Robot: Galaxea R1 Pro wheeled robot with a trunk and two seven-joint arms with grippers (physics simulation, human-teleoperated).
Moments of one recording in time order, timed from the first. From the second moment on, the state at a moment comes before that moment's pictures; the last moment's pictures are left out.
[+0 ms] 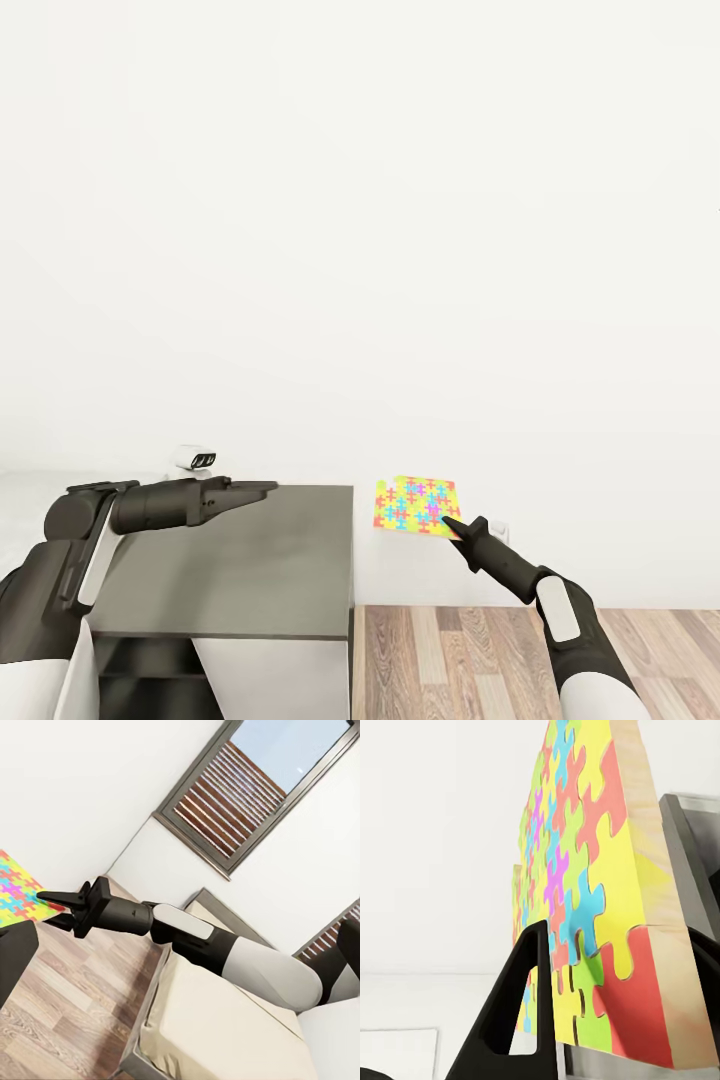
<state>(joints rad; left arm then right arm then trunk) -0.52 0.21 0.14 -1.44 0.16 1.04 -1.57 -0.53 0.08 -0.60 -0.79 -0.51 0.81 0.65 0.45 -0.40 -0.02</state>
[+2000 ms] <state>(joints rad) -0.52 0.22 0.15 -1.44 0.16 1.03 -1.57 -0.53 0.09 -0.60 -0.79 -0.50 0.77 0.64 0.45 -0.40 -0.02</state>
